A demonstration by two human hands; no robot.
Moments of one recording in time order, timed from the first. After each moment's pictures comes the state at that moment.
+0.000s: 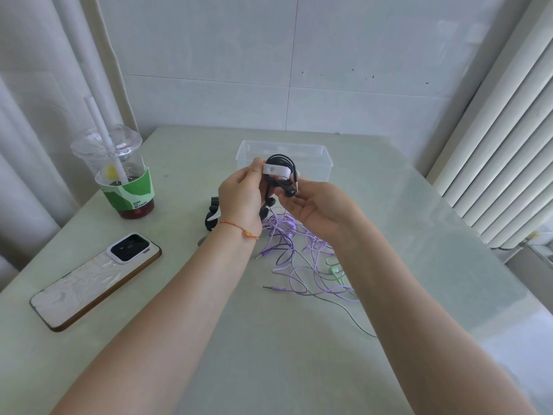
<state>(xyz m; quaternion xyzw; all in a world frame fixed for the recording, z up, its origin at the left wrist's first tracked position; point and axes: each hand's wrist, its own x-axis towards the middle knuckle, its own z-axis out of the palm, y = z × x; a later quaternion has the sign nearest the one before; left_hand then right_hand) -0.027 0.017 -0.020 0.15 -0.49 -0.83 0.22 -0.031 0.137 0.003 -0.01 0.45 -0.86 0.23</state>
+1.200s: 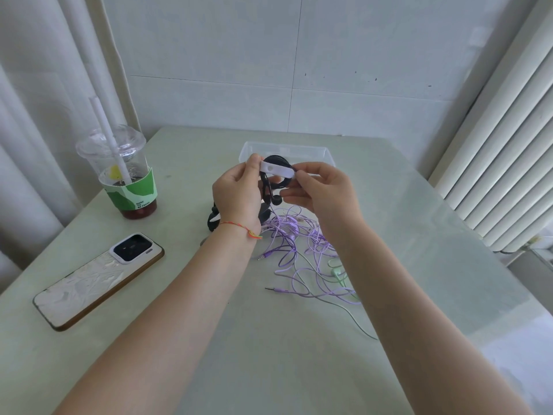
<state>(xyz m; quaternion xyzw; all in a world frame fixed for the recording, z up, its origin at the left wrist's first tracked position) -0.018 0.015 -0.011 0.17 -0.53 -0.78 0.28 -0.028 0.134 0.005 -0.08 0.65 -0.75 0.03</state>
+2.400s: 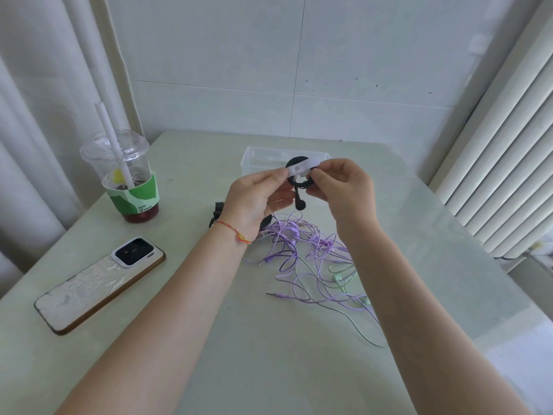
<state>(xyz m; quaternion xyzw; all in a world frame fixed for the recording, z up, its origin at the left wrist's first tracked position) -0.017 0.007 -0.010 0.06 -0.56 -0.82 0.09 -0.036 0.148 0.013 -0.04 0.67 -0.73 -0.07</state>
